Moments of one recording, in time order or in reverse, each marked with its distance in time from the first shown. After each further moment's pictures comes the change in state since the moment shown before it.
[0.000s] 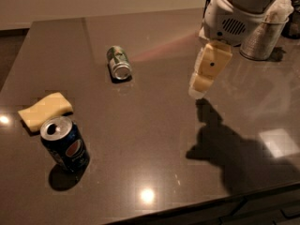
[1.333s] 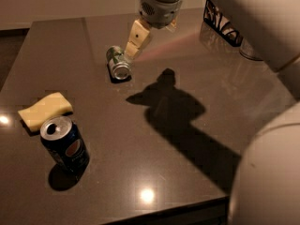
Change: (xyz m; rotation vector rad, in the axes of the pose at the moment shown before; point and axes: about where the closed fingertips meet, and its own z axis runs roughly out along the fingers) arm -0.118 -0.101 0.086 0.055 0.032 0.449
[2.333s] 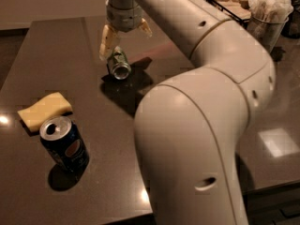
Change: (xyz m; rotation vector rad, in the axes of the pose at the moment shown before) arm -0.083 -0.002 0.078 0.059 0.112 0.165
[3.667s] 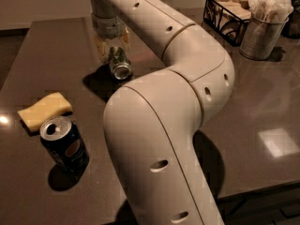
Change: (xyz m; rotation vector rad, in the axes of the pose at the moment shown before) arm -0.032 0.028 0.037 -0.005 0.052 0.009
